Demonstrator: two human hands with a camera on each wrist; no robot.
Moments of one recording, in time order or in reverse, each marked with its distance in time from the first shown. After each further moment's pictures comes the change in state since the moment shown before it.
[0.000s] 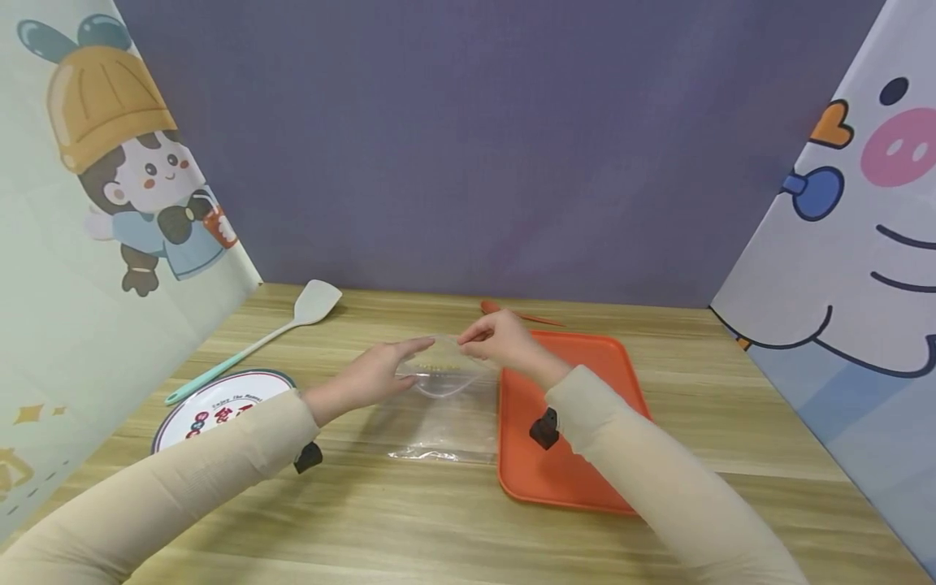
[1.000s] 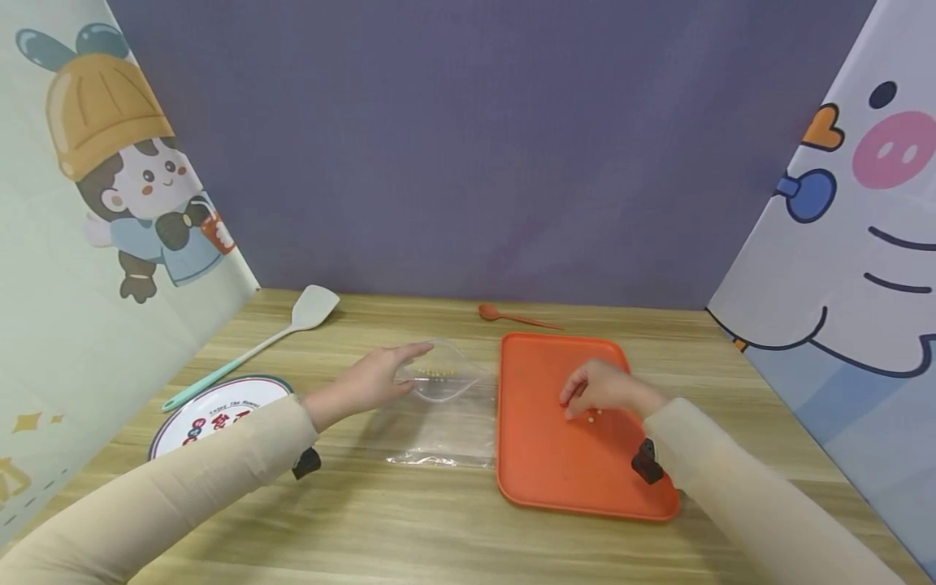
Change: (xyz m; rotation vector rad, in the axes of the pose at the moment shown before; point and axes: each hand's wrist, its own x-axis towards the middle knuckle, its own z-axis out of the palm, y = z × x) left_hand 0.001 -0.001 0.004 0.007 0.010 -0.009; right_hand -0.071 0.104 -0.071 -0.044 -0.273 0.197
